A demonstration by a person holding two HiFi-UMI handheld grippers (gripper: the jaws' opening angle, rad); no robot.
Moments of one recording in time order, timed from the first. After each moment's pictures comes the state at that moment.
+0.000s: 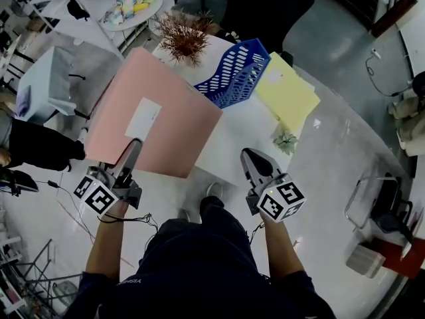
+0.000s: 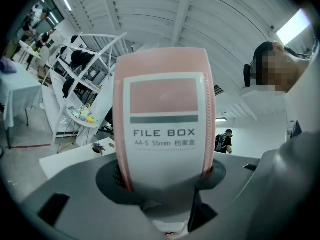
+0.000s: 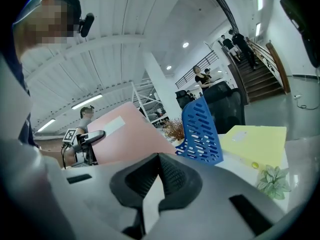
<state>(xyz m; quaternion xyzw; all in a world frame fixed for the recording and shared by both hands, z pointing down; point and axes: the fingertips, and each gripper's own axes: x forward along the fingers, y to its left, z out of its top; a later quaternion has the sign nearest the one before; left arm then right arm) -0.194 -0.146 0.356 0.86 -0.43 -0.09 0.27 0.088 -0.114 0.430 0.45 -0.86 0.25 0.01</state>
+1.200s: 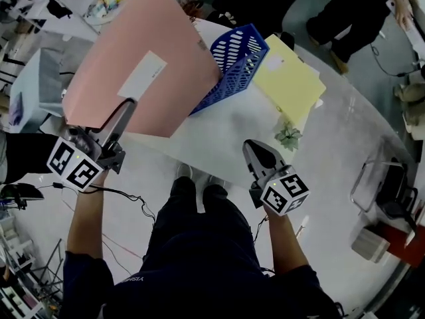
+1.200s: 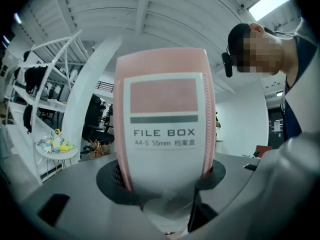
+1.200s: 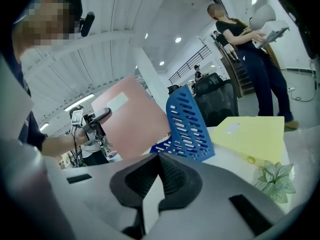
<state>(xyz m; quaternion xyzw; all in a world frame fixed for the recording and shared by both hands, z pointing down) -0.139 -0.258 0.311 0.93 -0.35 0.00 0.12 0.110 -0.151 0.471 0.46 -0.84 0.29 0.02</state>
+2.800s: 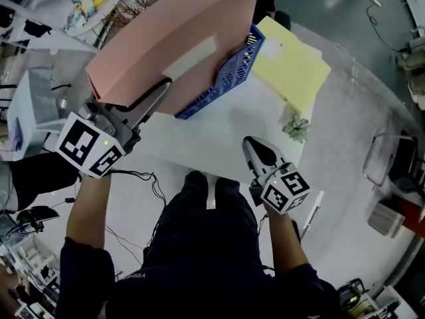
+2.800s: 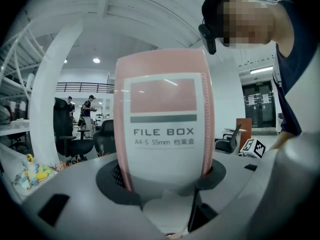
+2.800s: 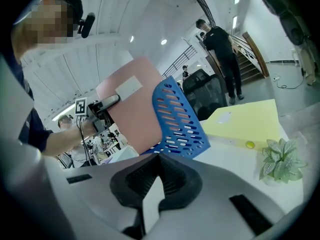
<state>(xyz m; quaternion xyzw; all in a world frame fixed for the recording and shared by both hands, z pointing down) -0.029 -0.317 0.327 0.97 -0.23 0.11 0.02 0.104 -0.166 0.505 0.50 -0.80 0.33 0.00</state>
